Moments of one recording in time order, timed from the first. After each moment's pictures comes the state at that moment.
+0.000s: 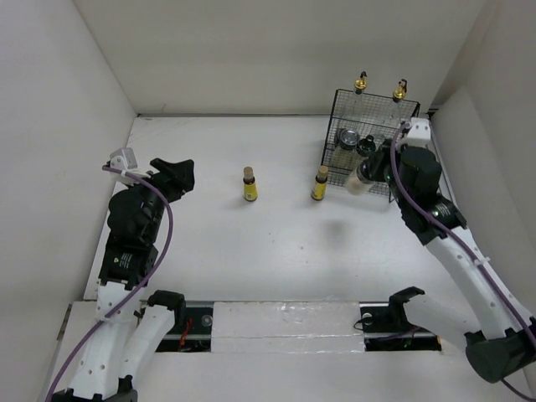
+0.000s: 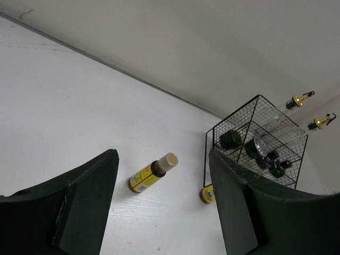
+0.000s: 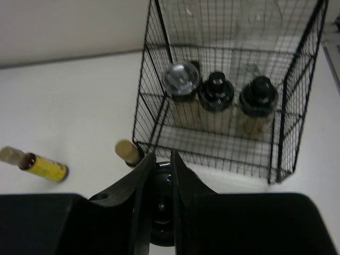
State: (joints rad) left arm -0.19 0.63 0.83 -0.23 -0.09 -0.62; right arm 0.38 0.92 1.00 -0.34 0.32 0.27
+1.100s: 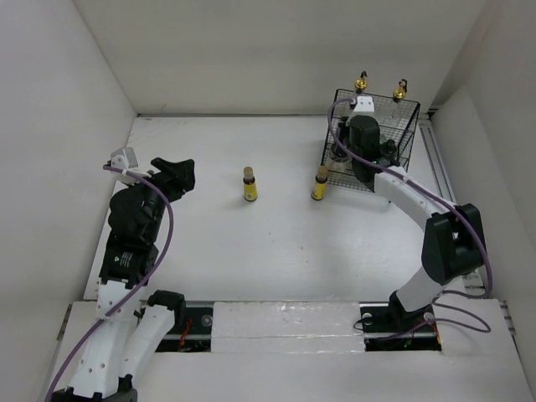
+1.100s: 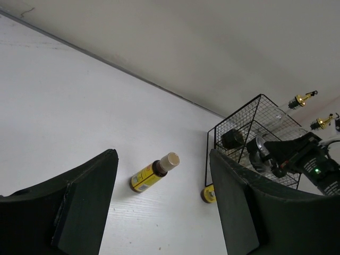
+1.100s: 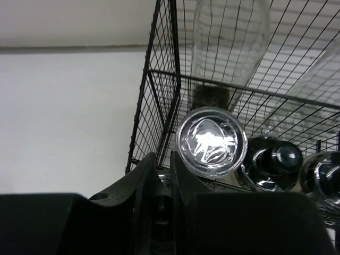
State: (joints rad) left arm -0.19 0.63 0.83 -0.23 -0.10 -0.62; right arm 0.34 1.60 1.23 0.10 0.29 0.16
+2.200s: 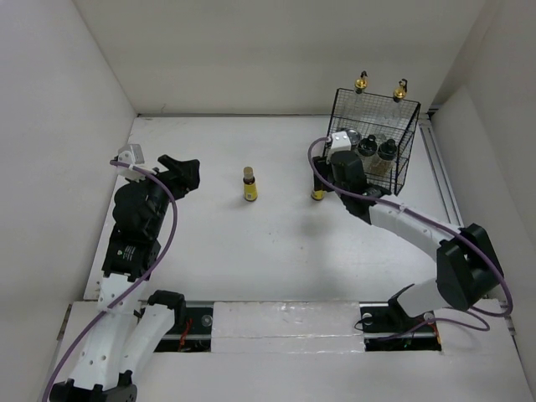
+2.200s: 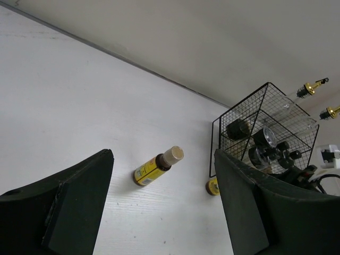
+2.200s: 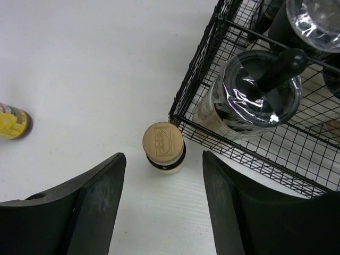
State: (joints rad) left arm -0.19 0.67 0.83 -0.23 -0.07 -0.60; right arm 0.55 1.43 0.95 0.03 0.32 0.15
